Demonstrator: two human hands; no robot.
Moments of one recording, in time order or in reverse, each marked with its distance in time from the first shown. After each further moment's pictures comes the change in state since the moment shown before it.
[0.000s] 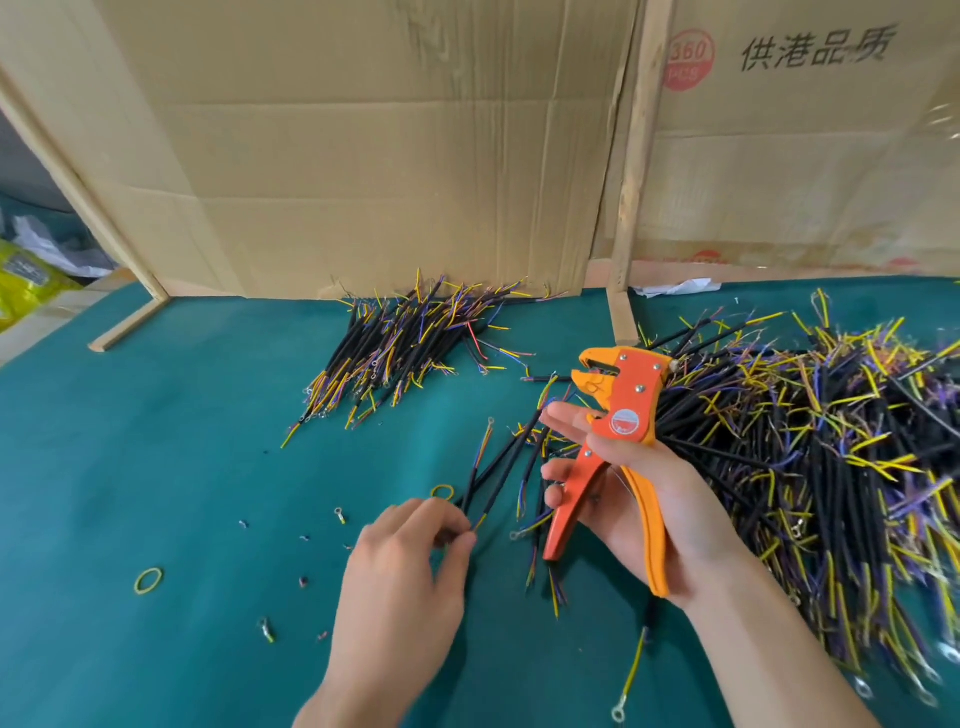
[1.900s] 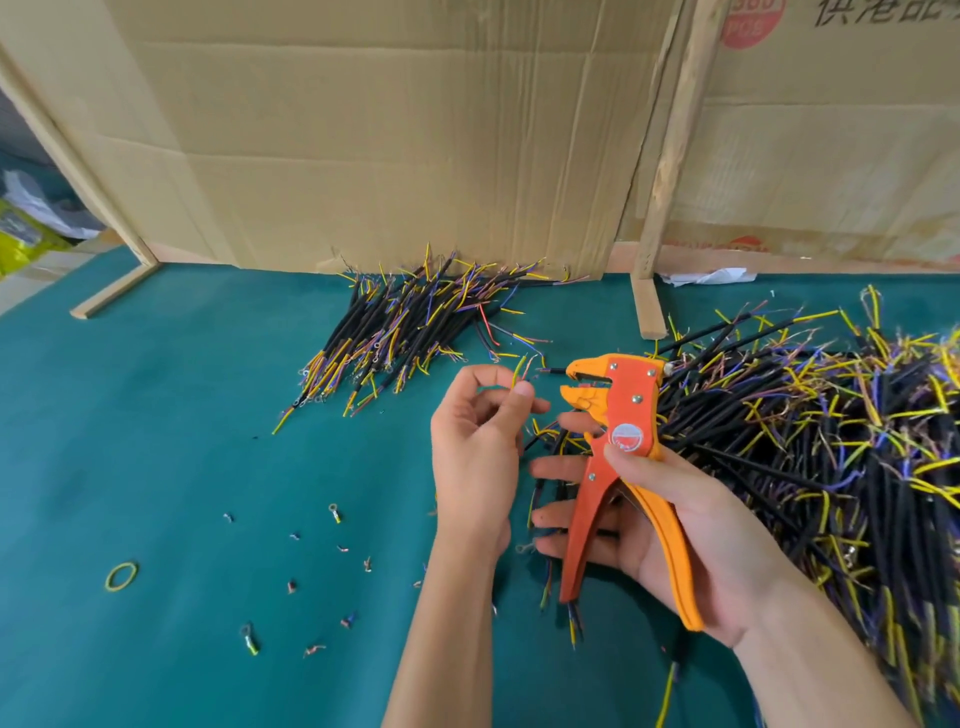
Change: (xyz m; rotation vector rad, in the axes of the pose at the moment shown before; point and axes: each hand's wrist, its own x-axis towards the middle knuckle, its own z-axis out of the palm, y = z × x) left_hand 0.094 0.035 0.054 -1.104 0.119 -0.354; right_hand 0.006 -0.002 -0.008 -0.133 -0.057 0.188
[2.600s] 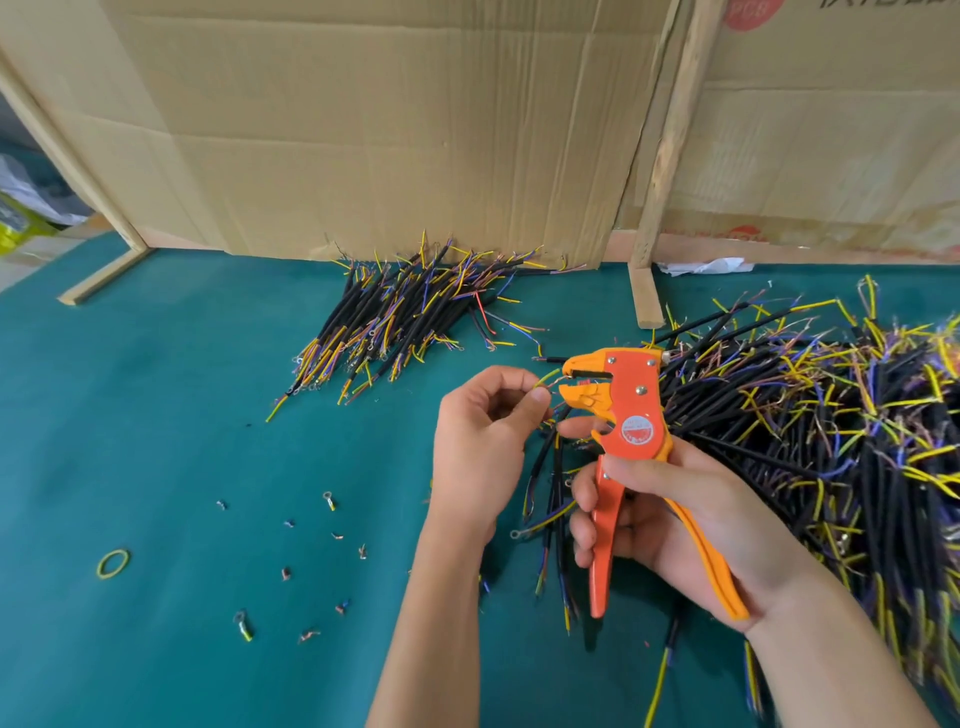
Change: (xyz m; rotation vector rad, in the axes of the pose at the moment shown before) left_hand 0.002 -0.003 -0.004 0.184 -0.140 0.017; right_hand -0.008 -0.008 -0.003 -0.099 -0.083 -0.009
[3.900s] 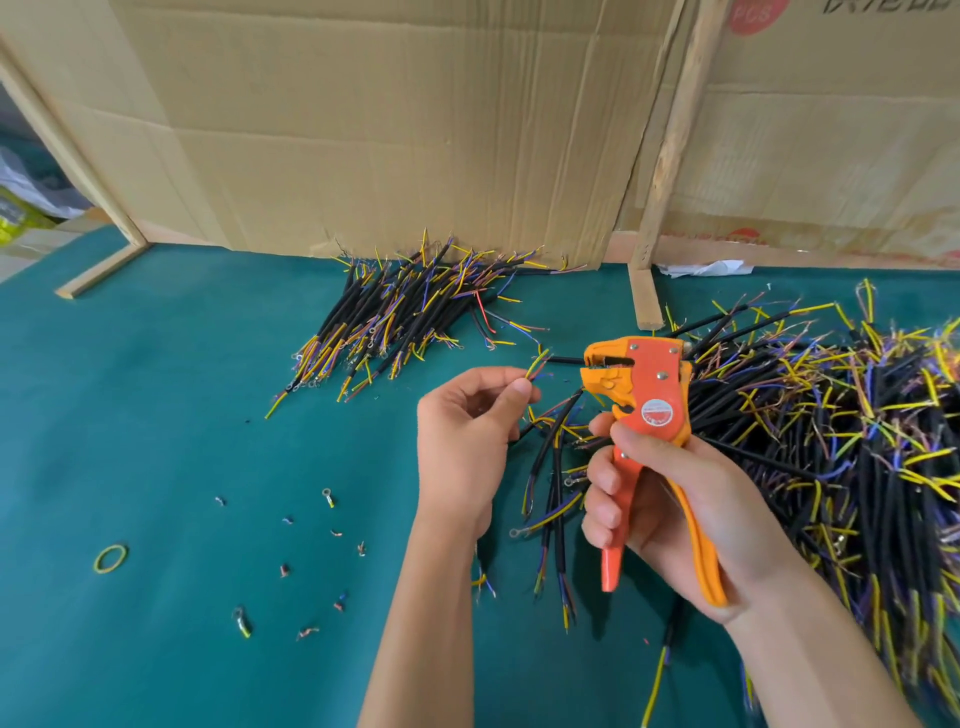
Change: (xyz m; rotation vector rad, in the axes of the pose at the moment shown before) left_hand 0.003 -0.004 -0.006 -0.118 0.103 -0.016; right_hand 0.003 0.001 0.014 0.159 0.148 -0.071
